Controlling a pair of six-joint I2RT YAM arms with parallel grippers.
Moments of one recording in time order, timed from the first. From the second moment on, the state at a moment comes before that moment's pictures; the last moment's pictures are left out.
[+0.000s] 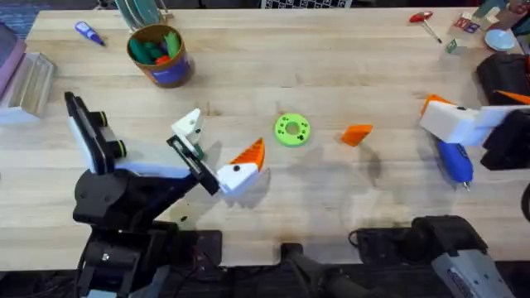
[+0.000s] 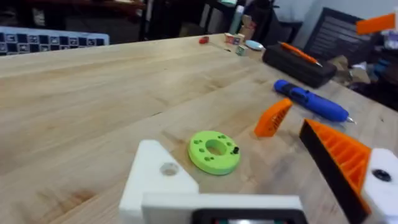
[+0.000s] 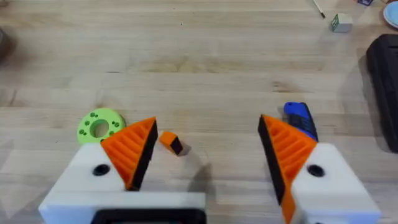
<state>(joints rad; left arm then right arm) -0.12 0.00 0.01 -0.06 0.72 -0.21 0.00 0.45 0.90 -1.01 -0.02 0.03</state>
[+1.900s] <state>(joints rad) -0.12 0.00 0.01 -0.07 0.84 -0.02 0.00 0.45 0.90 -1.05 -0.03 0.03</state>
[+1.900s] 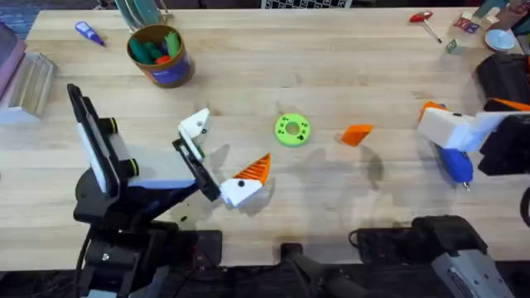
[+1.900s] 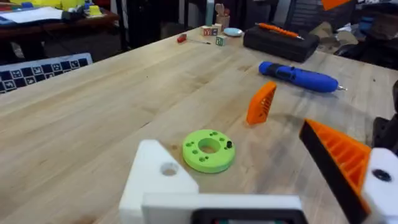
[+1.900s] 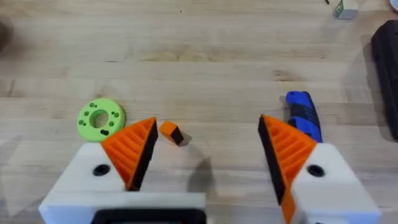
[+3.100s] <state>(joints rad) -0.12 0.00 0.01 -0.07 0.84 -0.01 0.19 1.40 1.02 -1.11 -0.11 -0.53</state>
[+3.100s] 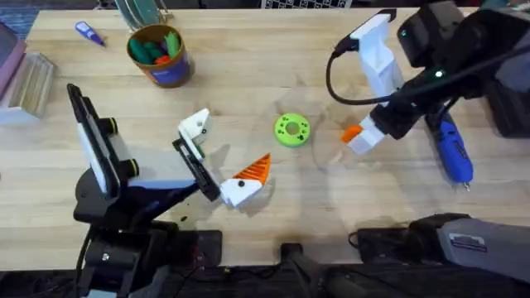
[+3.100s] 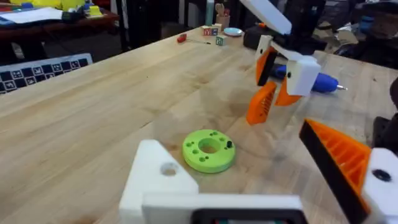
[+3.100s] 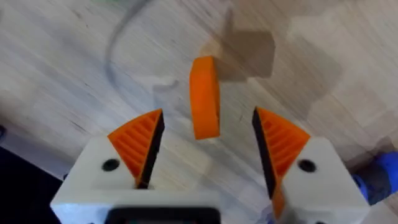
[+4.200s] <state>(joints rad) -0.12 0.00 0.01 -0.07 0.84 -0.01 0.22 1.16 1.02 -1.10 -0.09 -0.48</state>
